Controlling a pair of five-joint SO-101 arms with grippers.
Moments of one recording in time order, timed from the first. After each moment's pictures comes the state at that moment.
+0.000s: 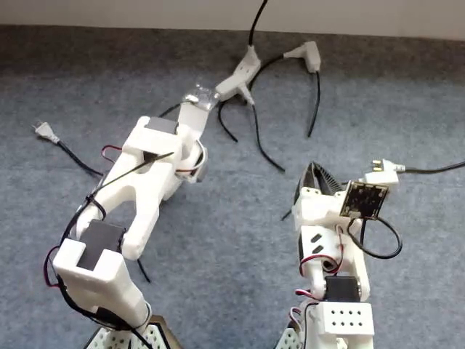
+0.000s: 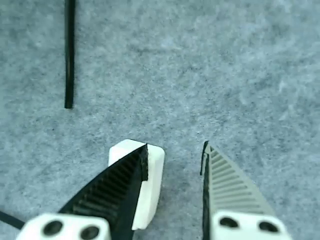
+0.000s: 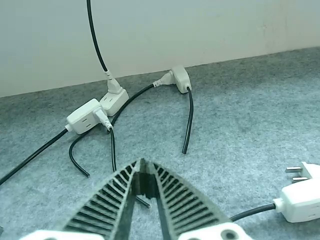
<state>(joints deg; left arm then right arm) 6.2 11.2 11.2 61.7 -10.0 -1.6 -86.9 95.5 12.8 -7.1</state>
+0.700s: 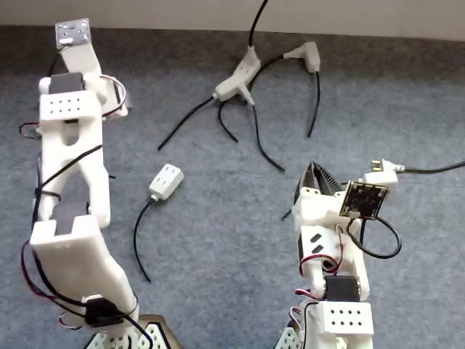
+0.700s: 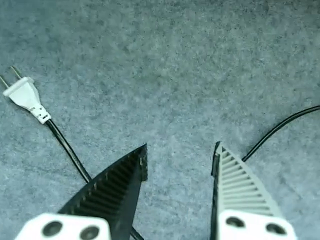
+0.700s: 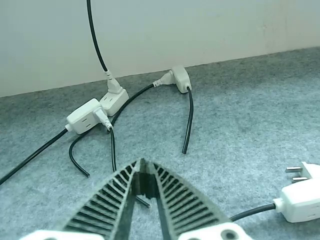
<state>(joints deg) -15.9 25.1 -24.5 71.6 8.0 -1.6 -86.9 95.5 12.8 -7.1</state>
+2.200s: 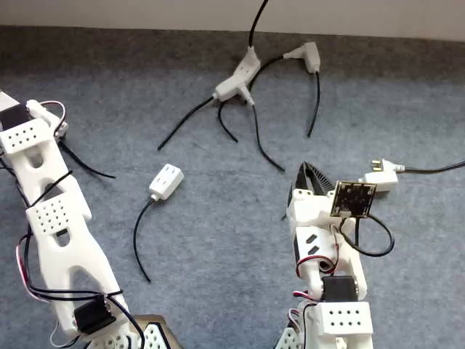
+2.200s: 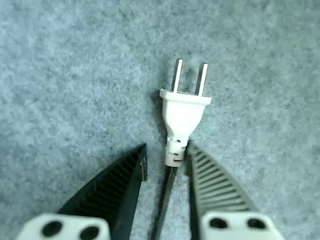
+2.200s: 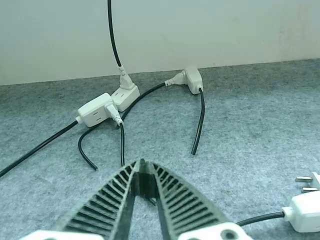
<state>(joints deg) -34.0 81.7 -92.9 89.4 34.9 -4.2 -86.9 95.5 12.8 -4.0</state>
